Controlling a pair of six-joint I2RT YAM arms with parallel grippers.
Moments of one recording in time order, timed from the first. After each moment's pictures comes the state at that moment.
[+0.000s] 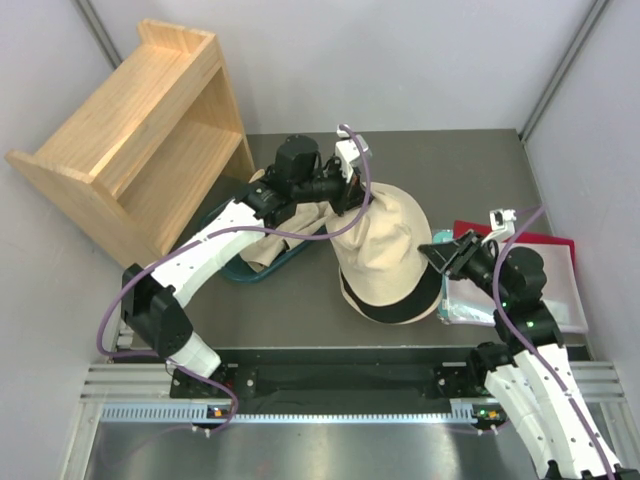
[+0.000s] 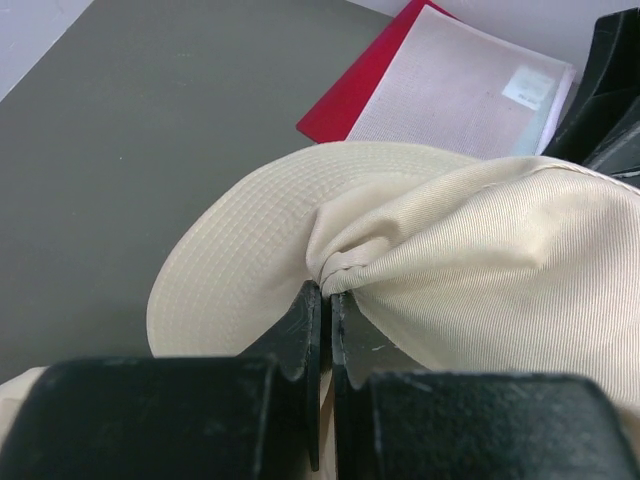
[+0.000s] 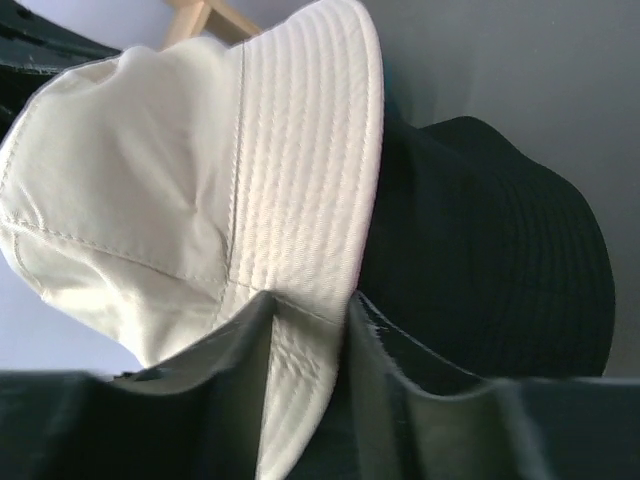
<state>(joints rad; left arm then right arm) -0.67 1.57 1.49 -0.25 0.53 0.08 0.18 0.48 0.52 -0.20 -0.42 0.77</state>
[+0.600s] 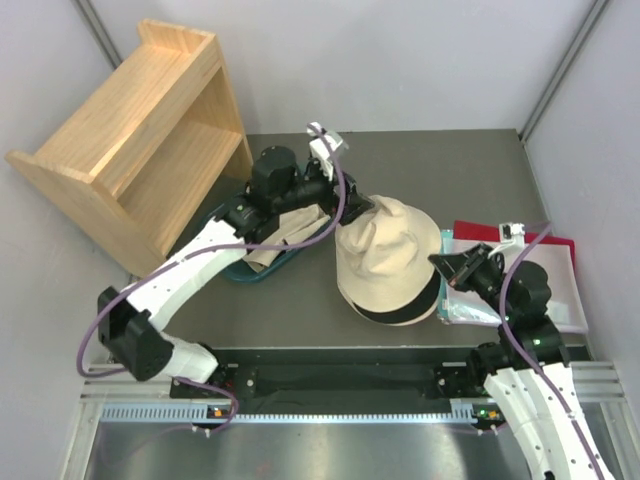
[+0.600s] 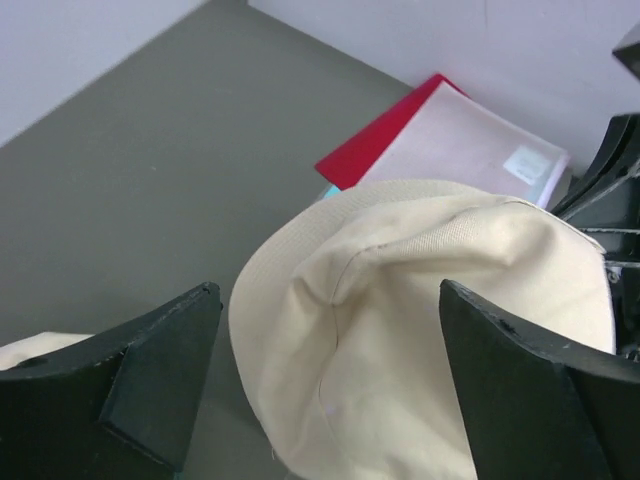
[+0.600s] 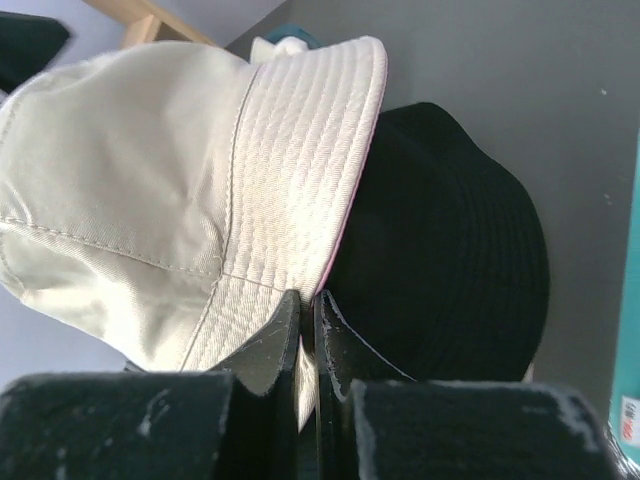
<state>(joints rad) -0.67 1.44 1.35 -0.09 0.43 -0.08 0.18 0.35 0.50 -0.35 -0.31 0.75</state>
